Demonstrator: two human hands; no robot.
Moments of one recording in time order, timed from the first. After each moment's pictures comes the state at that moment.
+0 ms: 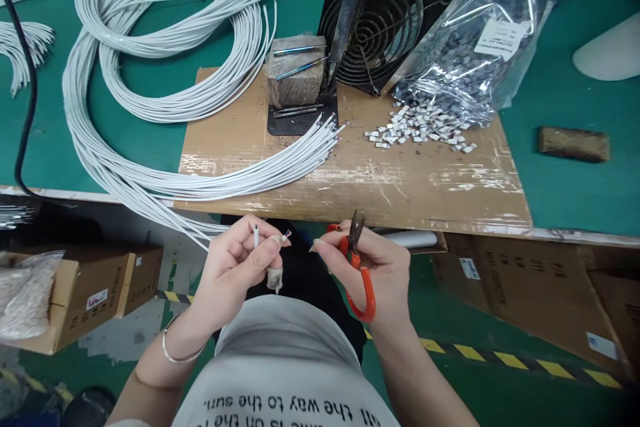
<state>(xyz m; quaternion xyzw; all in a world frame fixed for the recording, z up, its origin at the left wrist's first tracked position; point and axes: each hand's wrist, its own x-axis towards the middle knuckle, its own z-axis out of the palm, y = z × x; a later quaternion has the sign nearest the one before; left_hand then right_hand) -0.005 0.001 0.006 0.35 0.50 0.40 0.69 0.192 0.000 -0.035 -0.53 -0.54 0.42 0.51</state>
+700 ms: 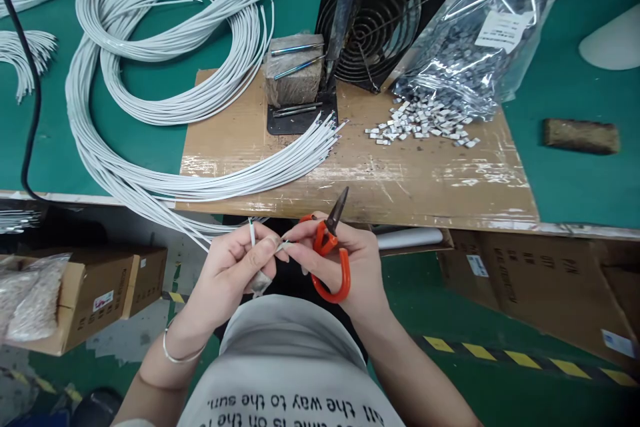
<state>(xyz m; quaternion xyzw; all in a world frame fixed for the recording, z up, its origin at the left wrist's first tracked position) -0.012 0.000 0.012 0.36 0.53 0.35 0.68 0.161 0.012 -0.019 -0.46 -0.40 0.60 0.52</state>
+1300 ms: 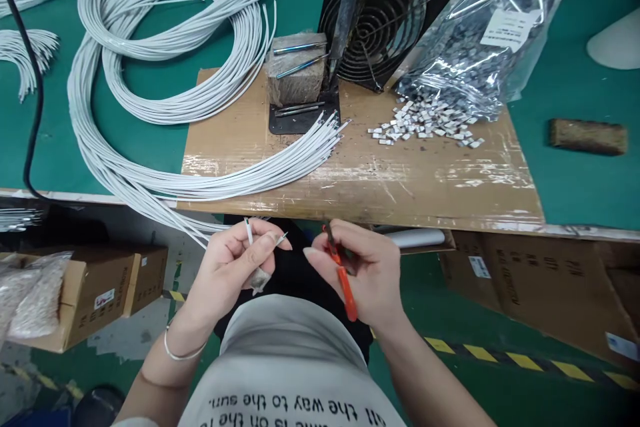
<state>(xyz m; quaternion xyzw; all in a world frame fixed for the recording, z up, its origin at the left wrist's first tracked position) -0.012 0.006 0.012 0.36 0.53 0.35 0.68 0.185 0.009 -0.024 -0.49 -0.57 0.45 0.48</state>
